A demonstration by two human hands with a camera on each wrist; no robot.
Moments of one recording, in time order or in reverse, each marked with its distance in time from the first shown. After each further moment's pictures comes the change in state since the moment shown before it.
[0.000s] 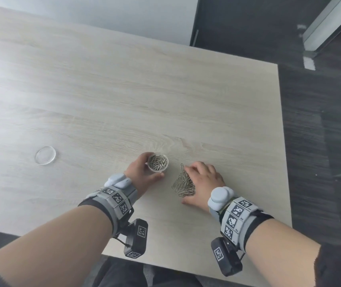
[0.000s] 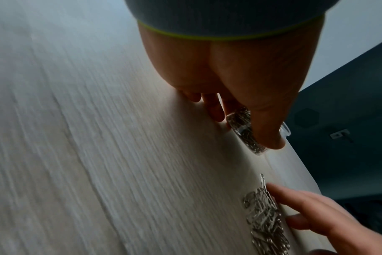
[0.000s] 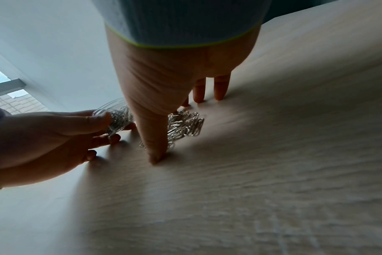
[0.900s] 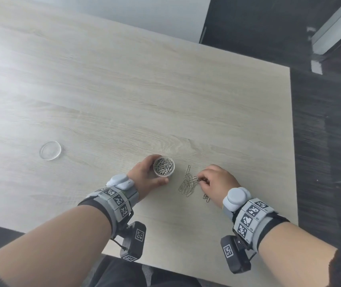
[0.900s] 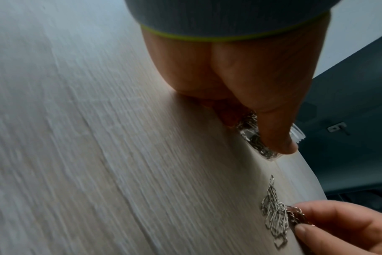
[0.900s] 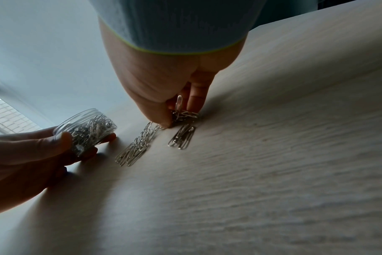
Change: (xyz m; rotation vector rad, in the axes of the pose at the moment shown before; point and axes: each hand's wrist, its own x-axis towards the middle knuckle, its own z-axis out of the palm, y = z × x) left_hand -0.002 -0.003 -0.013 0.013 -0.111 0.035; right_hand 0.014 0.011 -0.009 0.196 0.052 0.058
